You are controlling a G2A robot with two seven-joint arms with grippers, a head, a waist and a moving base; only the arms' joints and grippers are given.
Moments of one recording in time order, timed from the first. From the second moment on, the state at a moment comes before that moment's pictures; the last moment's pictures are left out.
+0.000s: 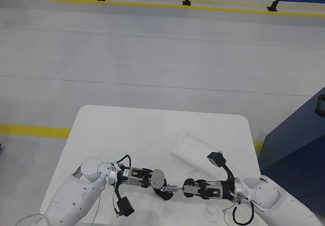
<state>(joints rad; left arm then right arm) 0.96 -1.19 -0.93 -1.19 2.46 0.20 1.42 -1.21 -0.72 0.88 -1.62 0.46 -0.77 0.83</state>
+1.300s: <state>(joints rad) 0.96 -1.19 -0.93 -1.19 2.46 0.20 1.42 -1.22 -0.77 0.91 -1.59 0.79 -0.45 1.08</state>
